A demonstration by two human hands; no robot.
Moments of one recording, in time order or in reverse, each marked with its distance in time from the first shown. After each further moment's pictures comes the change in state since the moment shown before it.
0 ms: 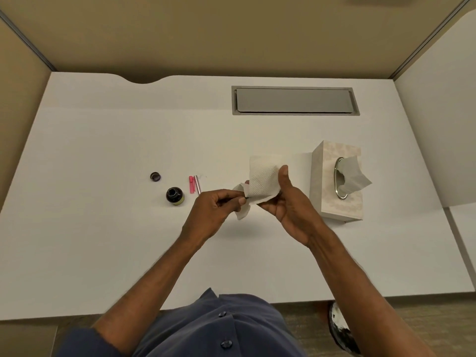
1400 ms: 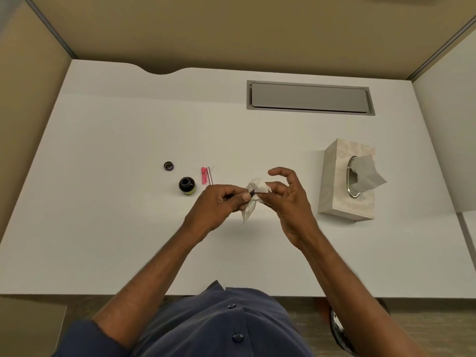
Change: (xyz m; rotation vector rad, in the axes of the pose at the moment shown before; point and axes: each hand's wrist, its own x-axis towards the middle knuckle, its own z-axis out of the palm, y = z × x) left_hand -0.016 0.002 -0.021 -0.008 -0.070 -0.035; right_hand -0.013 0.021 0.037 -0.228 0.093 -0.212
